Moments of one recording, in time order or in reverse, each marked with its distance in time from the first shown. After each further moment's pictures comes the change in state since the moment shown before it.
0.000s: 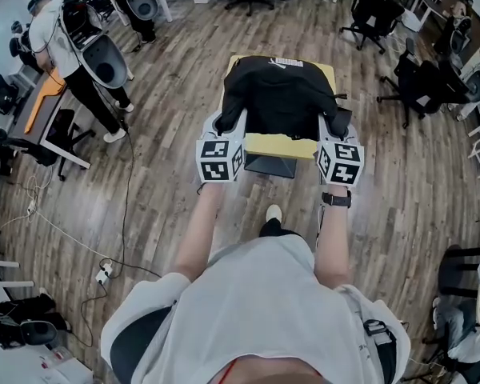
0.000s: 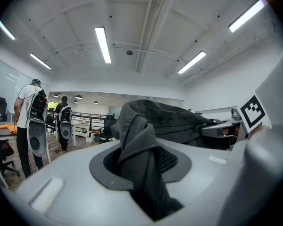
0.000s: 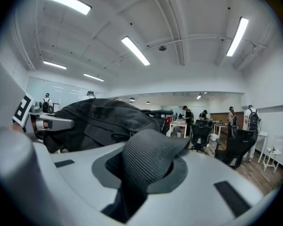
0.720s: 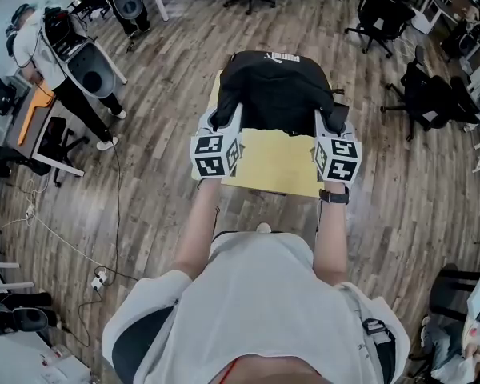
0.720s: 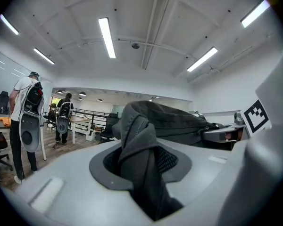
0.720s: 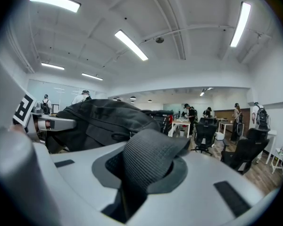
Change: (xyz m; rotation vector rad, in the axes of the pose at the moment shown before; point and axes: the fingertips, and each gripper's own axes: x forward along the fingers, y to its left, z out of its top) left arm 0.194 0.020 0.014 -0.053 0.004 0.052; right arm 0.166 -0.109 0.011 0.014 0.013 0.043
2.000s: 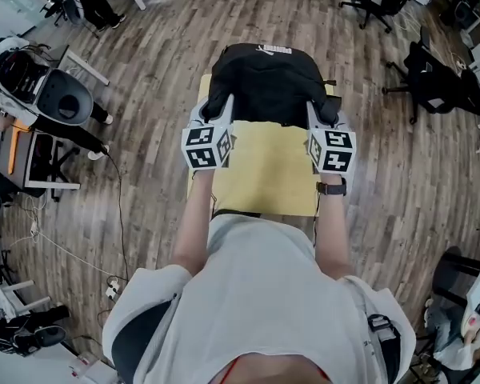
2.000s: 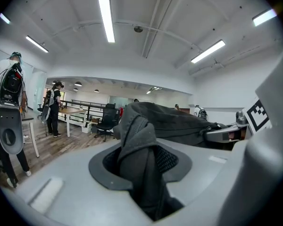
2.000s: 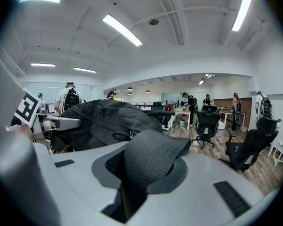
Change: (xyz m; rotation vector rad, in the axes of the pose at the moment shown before) left arm 0.174 0.069 -0.028 -0.018 0.117 -0.043; right arm 0.165 -0.045 -0.028 0.060 0.124 0.002
